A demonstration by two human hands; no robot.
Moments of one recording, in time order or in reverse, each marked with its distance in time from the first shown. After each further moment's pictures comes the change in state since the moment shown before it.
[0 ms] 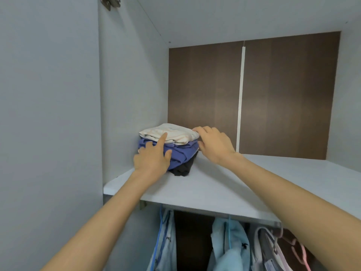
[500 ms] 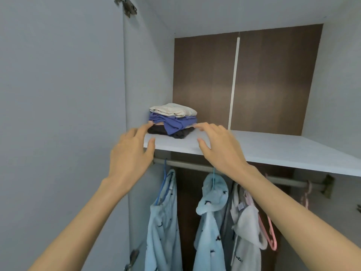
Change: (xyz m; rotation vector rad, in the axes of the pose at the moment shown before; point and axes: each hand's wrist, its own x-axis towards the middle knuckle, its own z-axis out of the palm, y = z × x) left_hand -0.225 -0.008 -0.089 -0.197 0.354 0.079; right_hand -0.210 -0.060 -0.126 0.293 0.167 -0.061
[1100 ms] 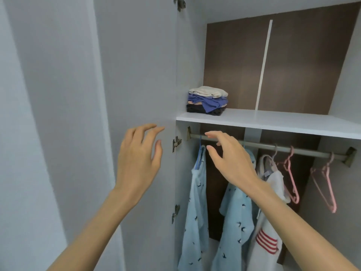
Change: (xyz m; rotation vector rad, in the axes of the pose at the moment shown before) left_hand -0.134 -0.082 -0.151 0.046 0.205 0.193; right_hand -0.103 -0.182 -0.019 0.263 -0.072 0.134
